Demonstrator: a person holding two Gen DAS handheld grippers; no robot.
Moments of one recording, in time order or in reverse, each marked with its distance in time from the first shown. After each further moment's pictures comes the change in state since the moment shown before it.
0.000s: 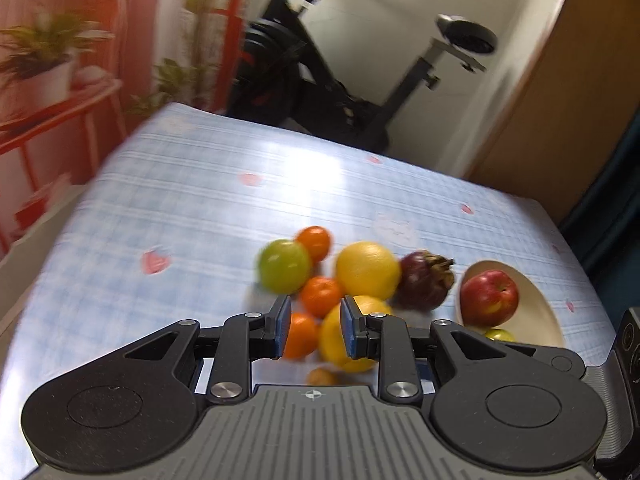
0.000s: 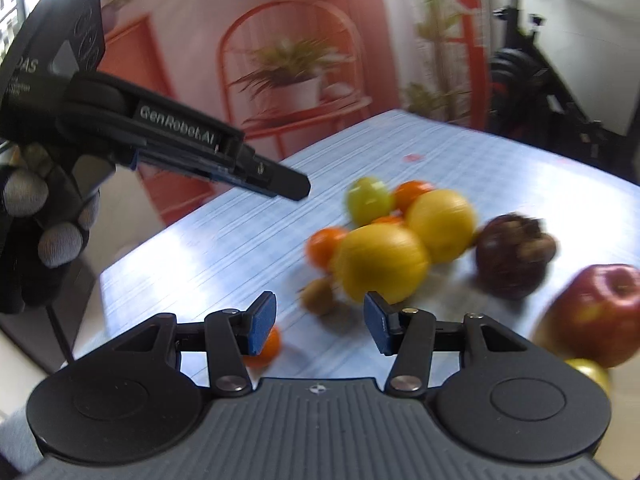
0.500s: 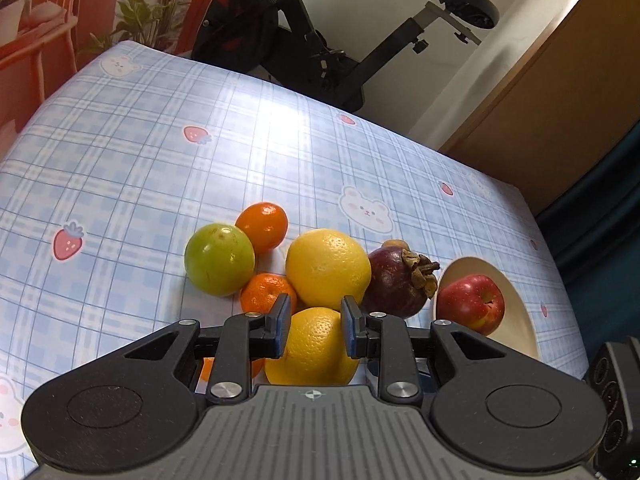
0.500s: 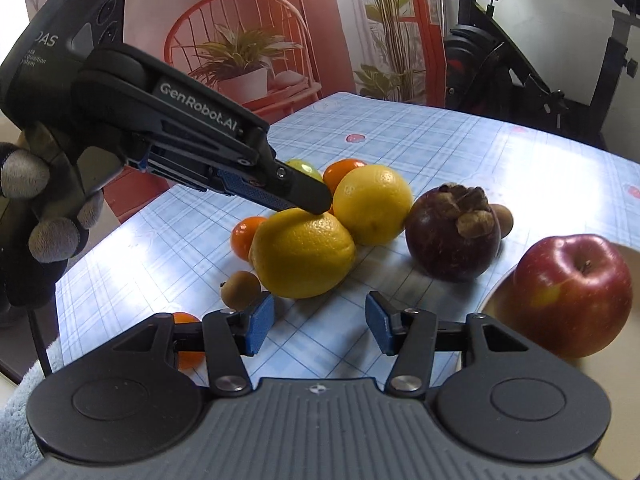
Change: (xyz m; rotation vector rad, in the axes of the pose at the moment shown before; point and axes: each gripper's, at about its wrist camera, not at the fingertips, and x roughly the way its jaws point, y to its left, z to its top) left arm 0.057 0.007 0.012 -0.091 0.135 -0.141; right arm 0.020 -0.024 -0.006 0.052 0.044 -0.044
